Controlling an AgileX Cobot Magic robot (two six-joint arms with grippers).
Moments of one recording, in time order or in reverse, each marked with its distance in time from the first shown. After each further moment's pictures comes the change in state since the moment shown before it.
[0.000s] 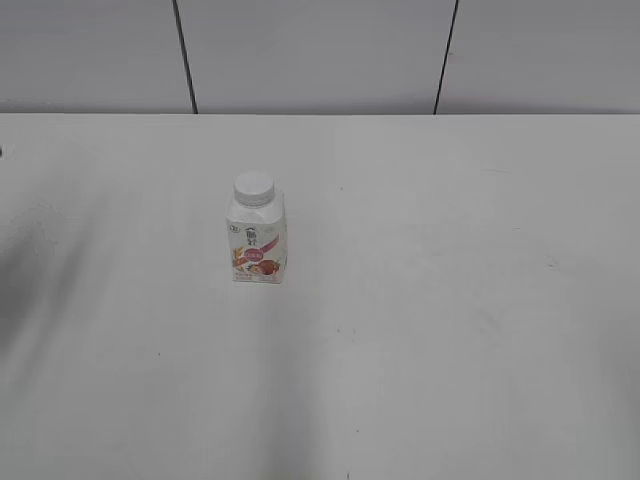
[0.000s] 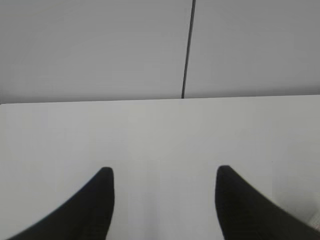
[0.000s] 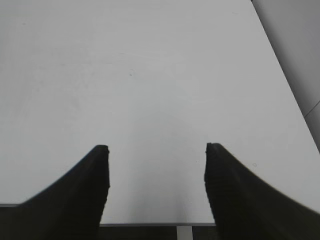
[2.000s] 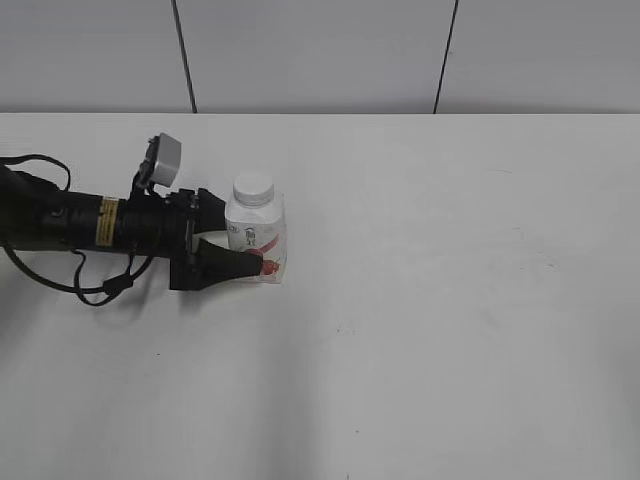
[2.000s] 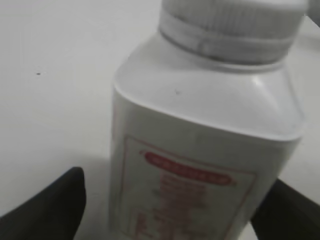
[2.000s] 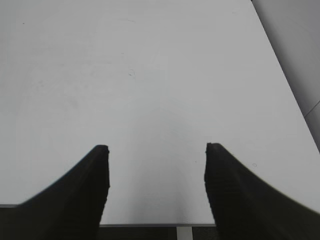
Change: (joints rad) left arm 0.031 1.251 -0.771 1.667 -0.917 -0.773; right arm 0.000 0.000 0.000 0.000 0.000 0.000
